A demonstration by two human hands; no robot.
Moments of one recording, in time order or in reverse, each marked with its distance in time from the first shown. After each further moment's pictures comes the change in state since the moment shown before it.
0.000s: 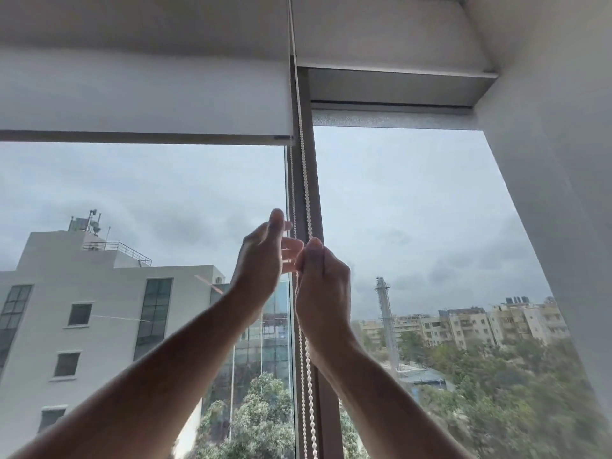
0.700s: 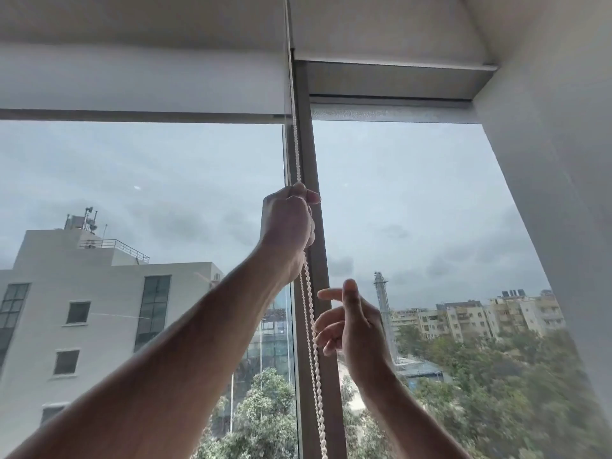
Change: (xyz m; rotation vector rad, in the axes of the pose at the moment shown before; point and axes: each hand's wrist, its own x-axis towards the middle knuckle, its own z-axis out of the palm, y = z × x) left_hand 0.016 0.036 0.034 -0.192 0.069 -0.047; right_hand -0.031 0.041 -0.055 0.068 -0.164 0.277
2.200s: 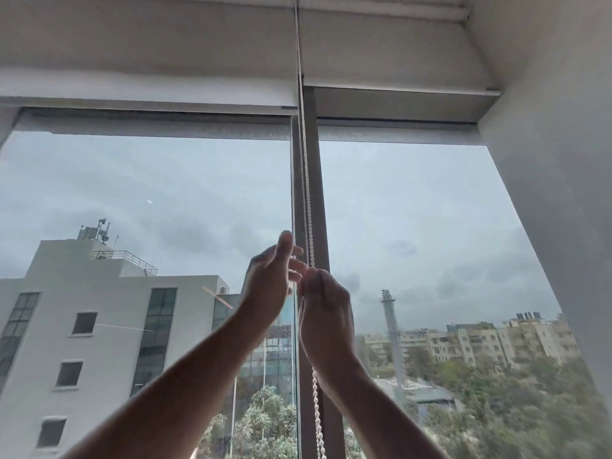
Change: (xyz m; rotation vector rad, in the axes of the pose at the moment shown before) left_hand -0.016 -0.033 -0.042 0.306 -0.030 0.103; right_hand 0.026 -0.031 0.047 -0.143 0.082 -0.350
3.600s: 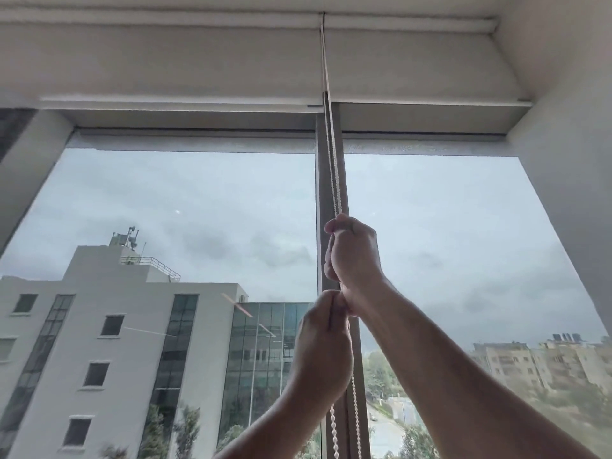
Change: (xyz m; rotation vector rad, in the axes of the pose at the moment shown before) left_hand -0.055 -0.016 0.018 0.086 0.035 0.213; right_hand 0.084 -0.058 0.015 0.155 -0.044 0.267
